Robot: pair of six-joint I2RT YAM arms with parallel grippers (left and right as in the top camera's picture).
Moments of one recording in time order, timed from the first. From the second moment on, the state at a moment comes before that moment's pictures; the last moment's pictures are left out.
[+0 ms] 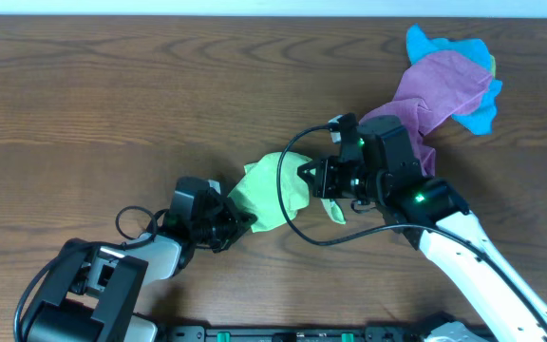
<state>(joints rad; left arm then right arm) -0.34 1.58 0.33 0.38 0.62 -1.22 0.46 1.27 0.94 -0.45 -0.46 0.60</state>
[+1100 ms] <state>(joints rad) -0.04 1.56 0.43 0.50 0.98 -1.13 0.46 1.27 0.62 -0.45 -0.30 0.66</state>
